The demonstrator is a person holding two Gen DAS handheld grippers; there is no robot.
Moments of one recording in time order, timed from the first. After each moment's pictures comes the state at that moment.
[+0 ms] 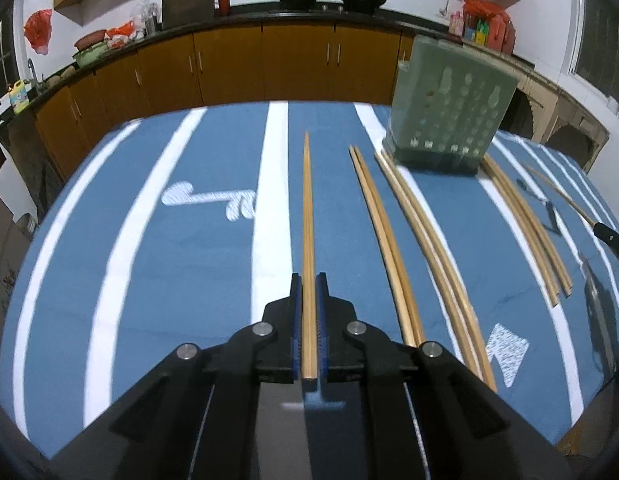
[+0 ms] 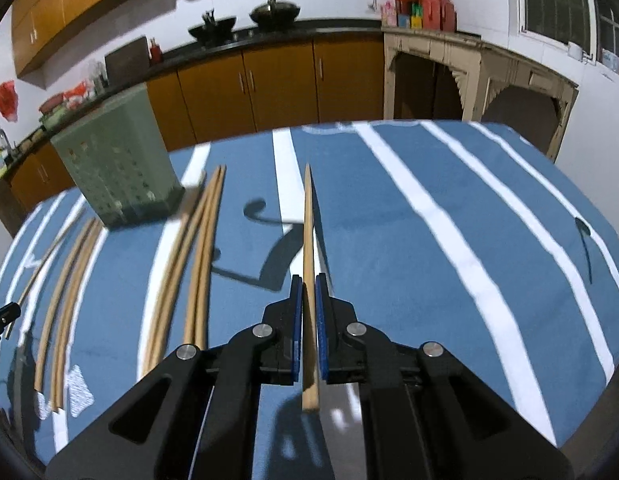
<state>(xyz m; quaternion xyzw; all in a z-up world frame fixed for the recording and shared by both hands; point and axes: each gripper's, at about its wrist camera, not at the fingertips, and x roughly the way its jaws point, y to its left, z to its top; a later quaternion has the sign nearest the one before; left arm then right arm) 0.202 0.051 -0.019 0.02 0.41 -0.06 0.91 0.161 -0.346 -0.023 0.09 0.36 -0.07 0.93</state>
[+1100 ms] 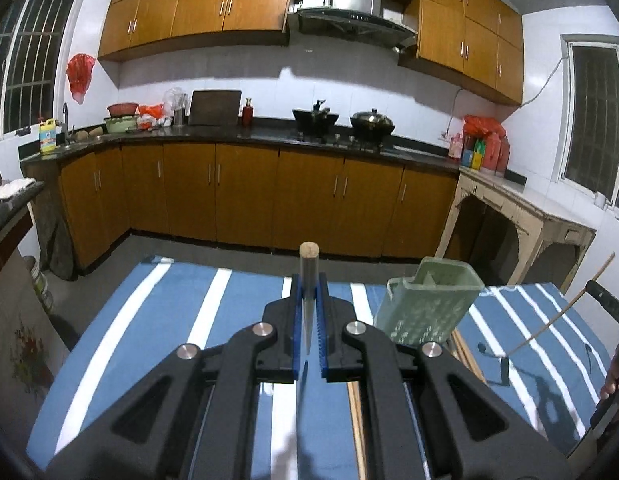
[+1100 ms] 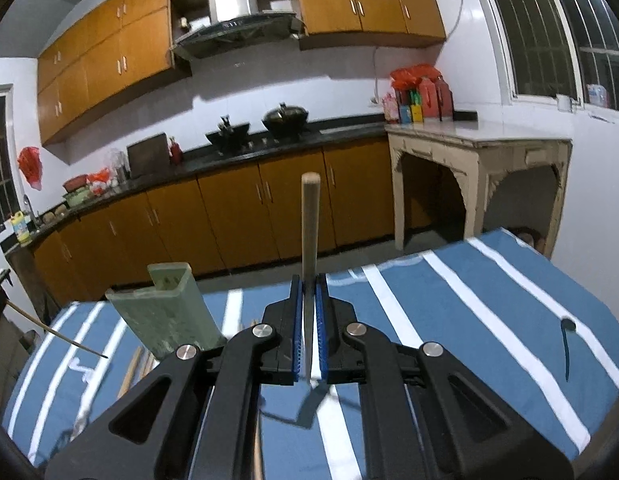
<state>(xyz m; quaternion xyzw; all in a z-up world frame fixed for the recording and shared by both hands) 0.208 0.072 0.136 -0.05 0.21 -0.05 0.98 0.166 -0.361 0.096 0.11 0.18 -0.05 0.98</state>
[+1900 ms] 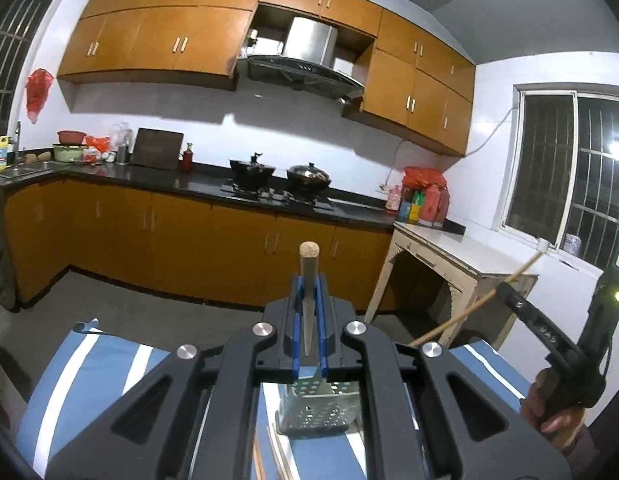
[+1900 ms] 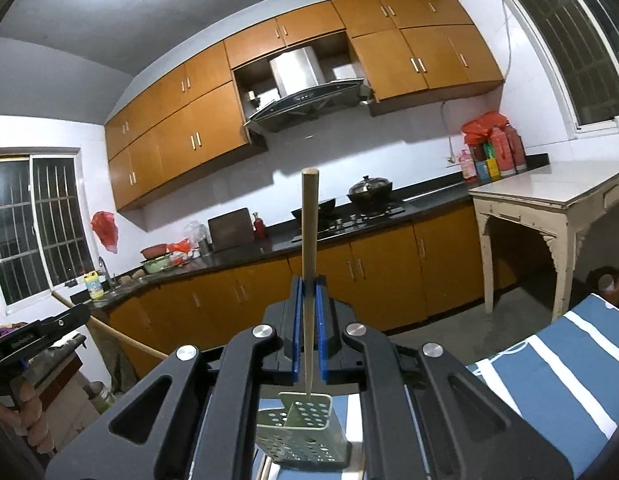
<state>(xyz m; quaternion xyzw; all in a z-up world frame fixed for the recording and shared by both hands) 0.232 0.014 0.239 -0.09 0.14 -0.16 0.97 0.201 -0.309 0.181 0.15 0.05 0.08 0.98</state>
